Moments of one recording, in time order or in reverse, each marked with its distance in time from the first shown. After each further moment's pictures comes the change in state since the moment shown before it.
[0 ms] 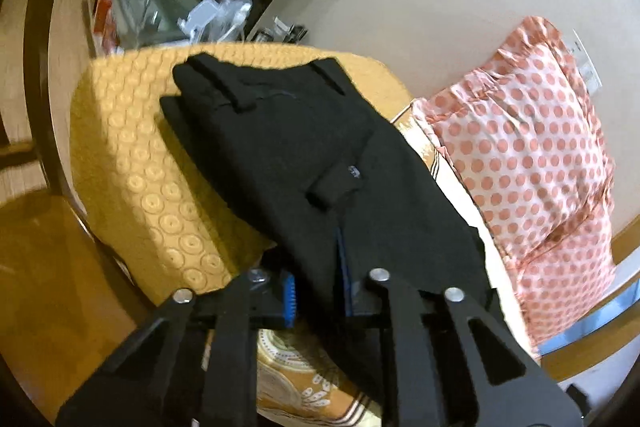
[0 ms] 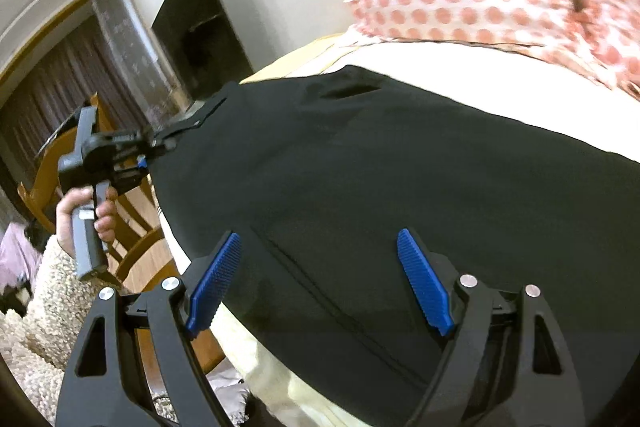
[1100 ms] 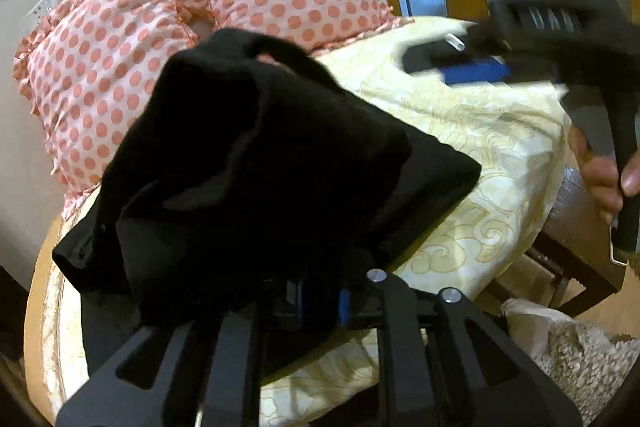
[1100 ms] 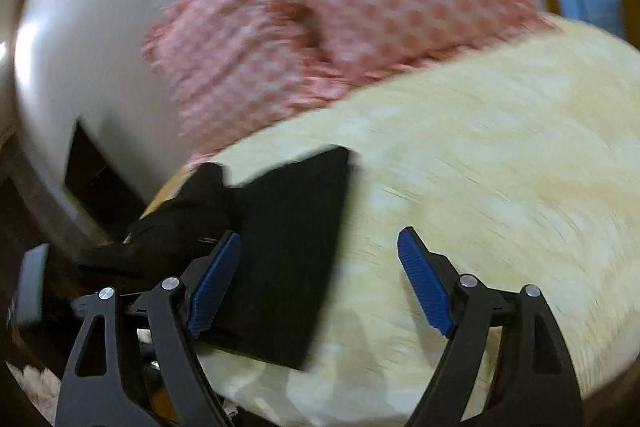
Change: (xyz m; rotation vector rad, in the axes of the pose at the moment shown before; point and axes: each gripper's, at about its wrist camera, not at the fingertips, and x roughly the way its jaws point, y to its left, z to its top) left arm -0.028 -0.294 -0.329 1.448 0.094 -0.353; right arm -0.166 -0.125 -0.049 0.298 -0.314 -0.251
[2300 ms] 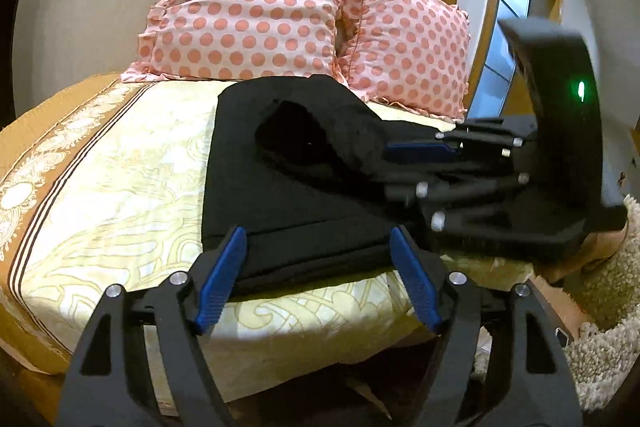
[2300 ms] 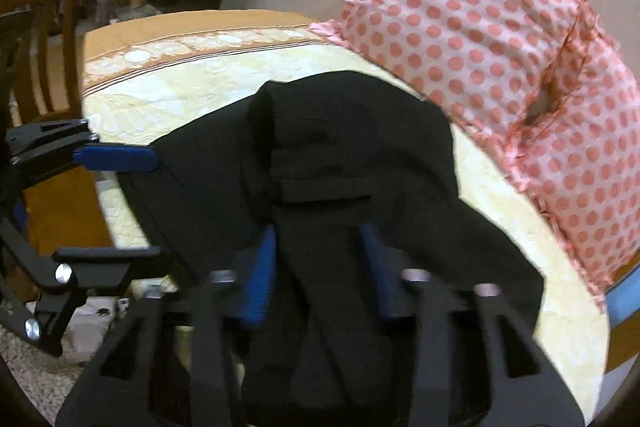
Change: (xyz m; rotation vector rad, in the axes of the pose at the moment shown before) left arm -0.053 0.124 -0.113 -0.544 -0.173 -0.047; right arm 0.119 0.211 -0.072 -0.832 0.241 -0.140
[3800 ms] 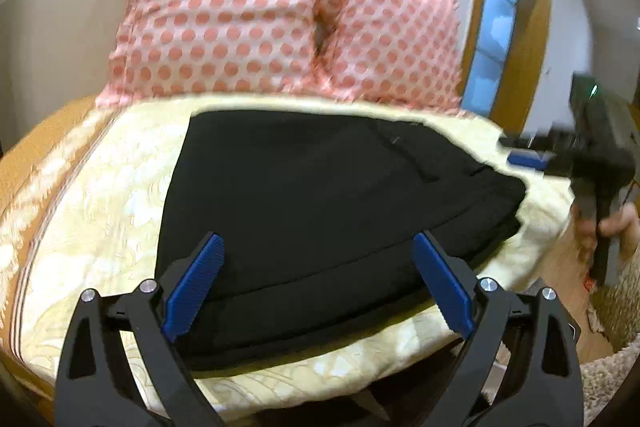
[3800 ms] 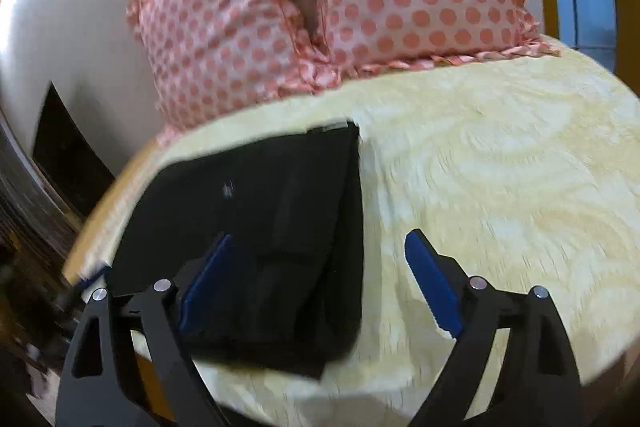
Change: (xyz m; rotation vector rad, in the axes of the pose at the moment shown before) left arm 0.036 -0.022 0.034 0.049 0.072 -0.005; right arm -0.062 -0.206 -0.125 0.911 -0.095 0.035
